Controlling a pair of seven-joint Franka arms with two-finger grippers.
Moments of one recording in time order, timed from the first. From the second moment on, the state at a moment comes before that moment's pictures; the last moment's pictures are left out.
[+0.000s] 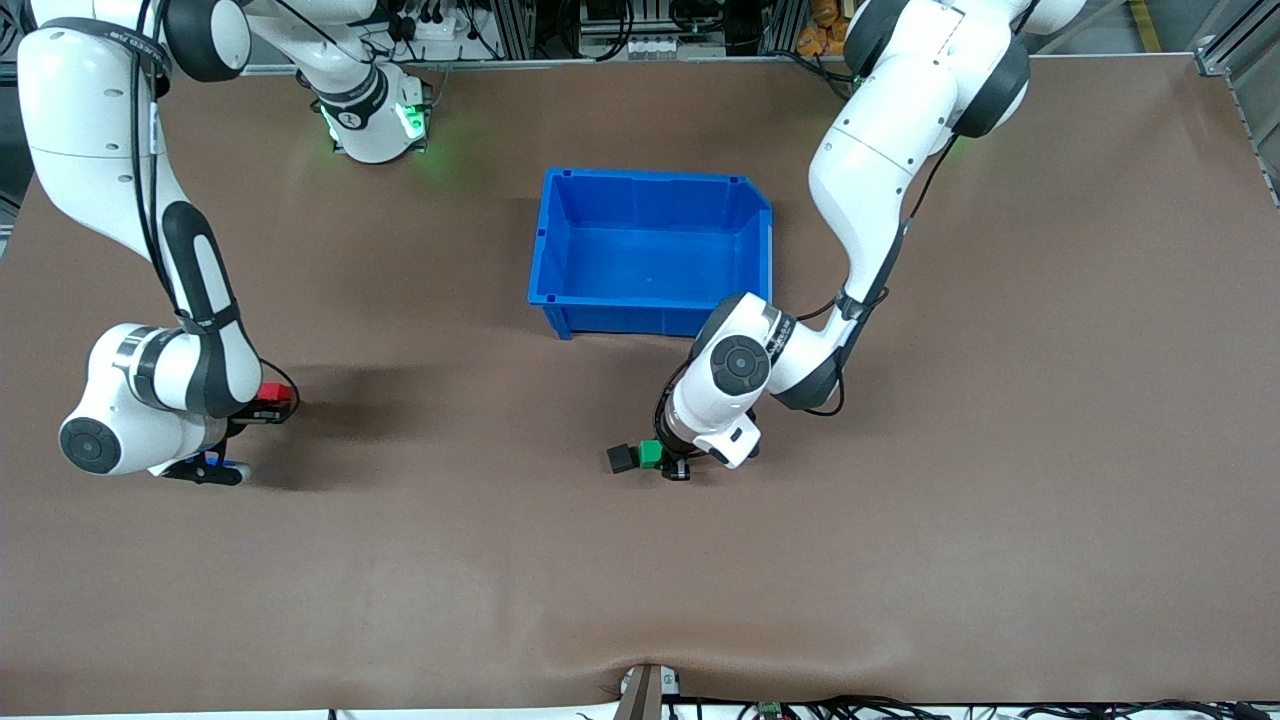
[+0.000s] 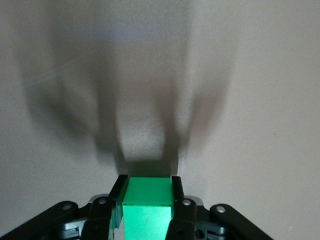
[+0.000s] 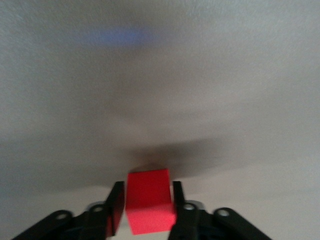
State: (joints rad) left arm -0.57 1.02 -0.11 -1.19 -0.11 2.42 -2.21; right arm -0.01 0.72 -0.17 -1.64 0.04 1.93 -0.05
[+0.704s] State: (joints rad) left arm -0.58 1.03 -0.10 -1.18 -0.11 2.42 -2.21; right arm 0.04 0.71 -0.17 -1.47 0.17 1.67 0.36
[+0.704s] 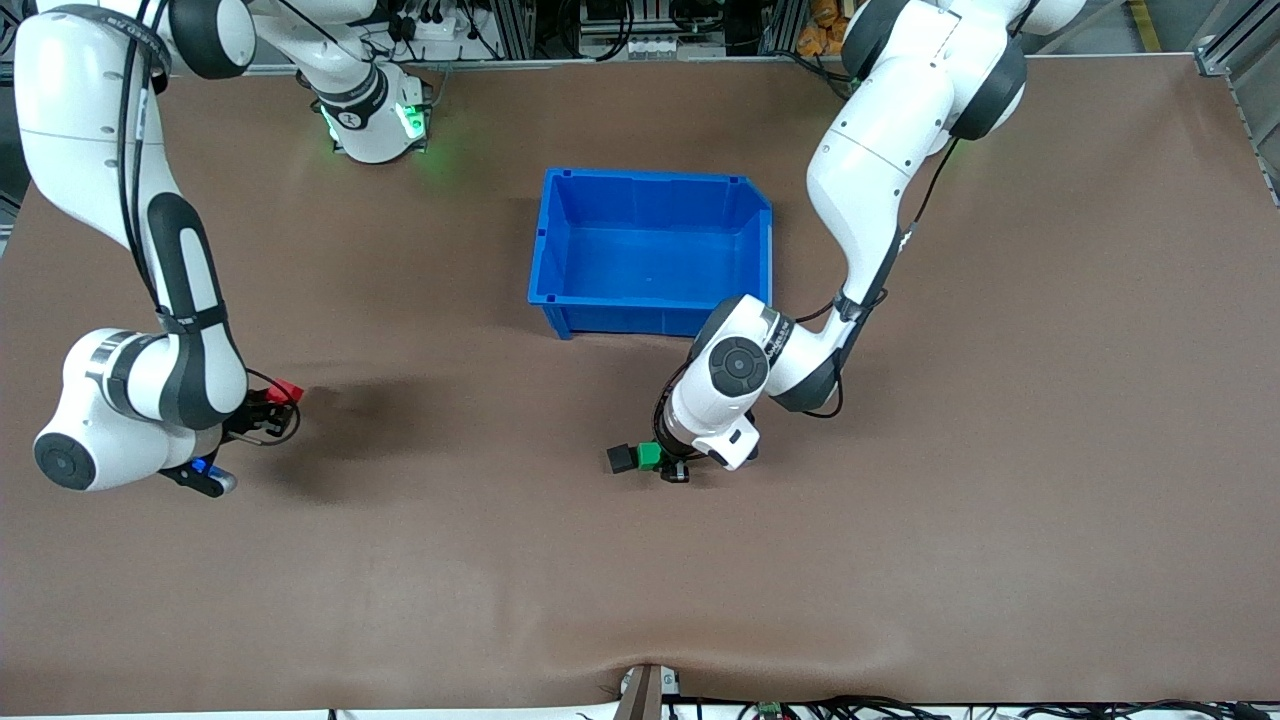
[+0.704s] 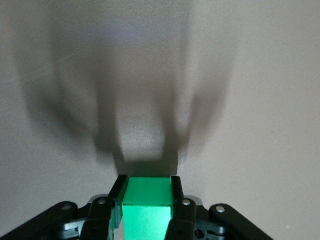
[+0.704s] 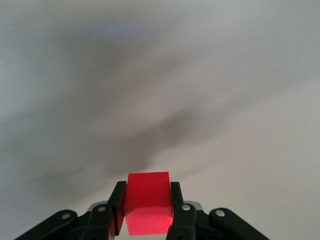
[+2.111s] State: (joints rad) left arm -0.65 1.04 -0.02 -1.15 -0.11 2.41 -2.24; right arm 0.54 0.82 -0.16 -1.38 0.55 2.29 1.63
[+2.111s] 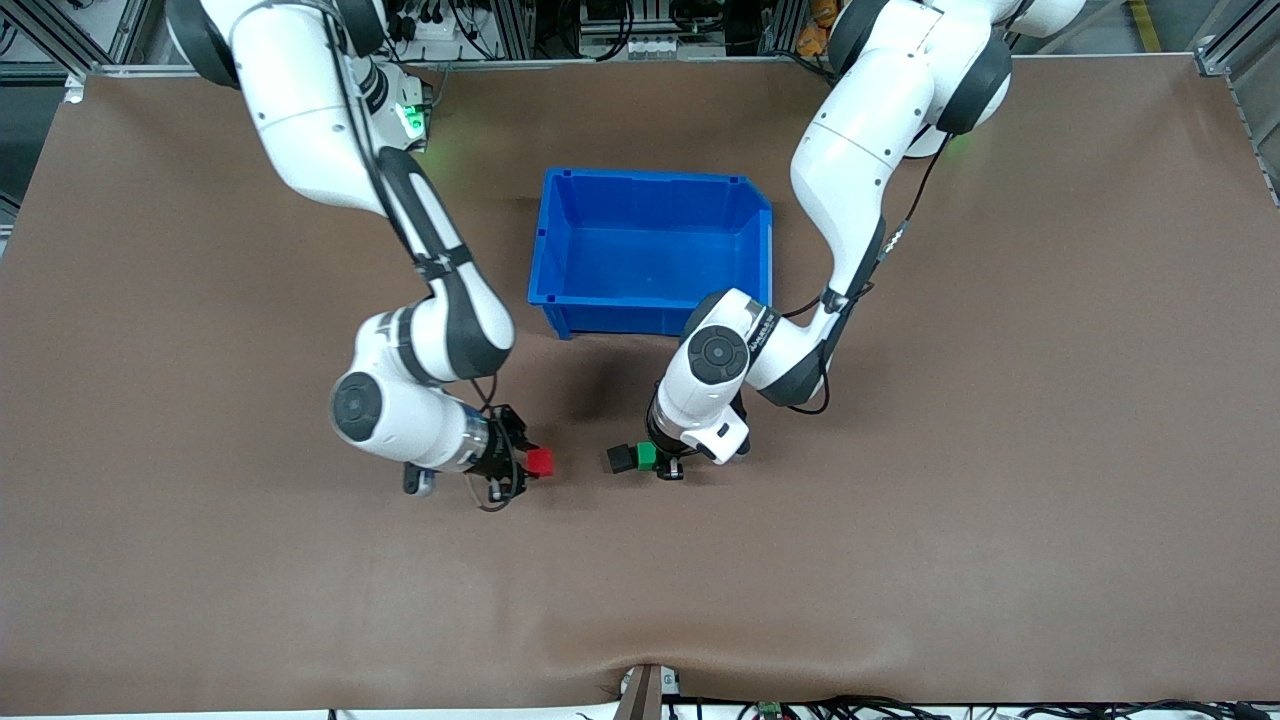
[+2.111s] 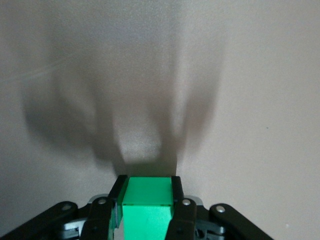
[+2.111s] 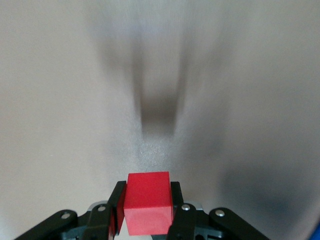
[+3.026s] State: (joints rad) left arm -0.65 1.04 -0.02 -1.15 -0.11 2.41 -2.27; right arm 0.64 0.93 -0.13 -1.33 0.54 2.48 1.83
